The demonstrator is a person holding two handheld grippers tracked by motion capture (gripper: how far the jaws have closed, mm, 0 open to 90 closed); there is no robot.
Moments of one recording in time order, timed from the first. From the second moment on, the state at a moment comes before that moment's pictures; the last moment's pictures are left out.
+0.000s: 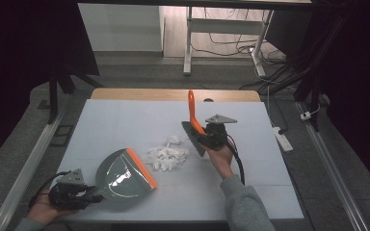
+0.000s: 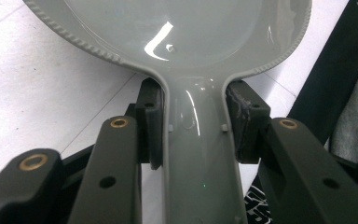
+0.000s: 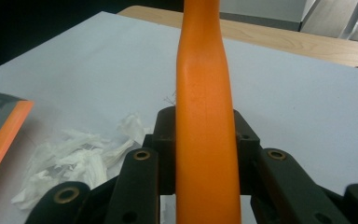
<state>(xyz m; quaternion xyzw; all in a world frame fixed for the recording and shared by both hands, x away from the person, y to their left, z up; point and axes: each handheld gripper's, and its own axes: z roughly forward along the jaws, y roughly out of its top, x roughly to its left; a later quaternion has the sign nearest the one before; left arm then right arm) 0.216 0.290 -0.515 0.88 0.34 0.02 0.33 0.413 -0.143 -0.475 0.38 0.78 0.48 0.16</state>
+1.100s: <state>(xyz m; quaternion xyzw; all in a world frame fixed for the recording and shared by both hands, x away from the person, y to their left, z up) 0.229 0.281 -0.525 0.87 0.36 -0.01 0.33 0.442 -0.110 -0.496 0.40 0.80 0.43 0.15</state>
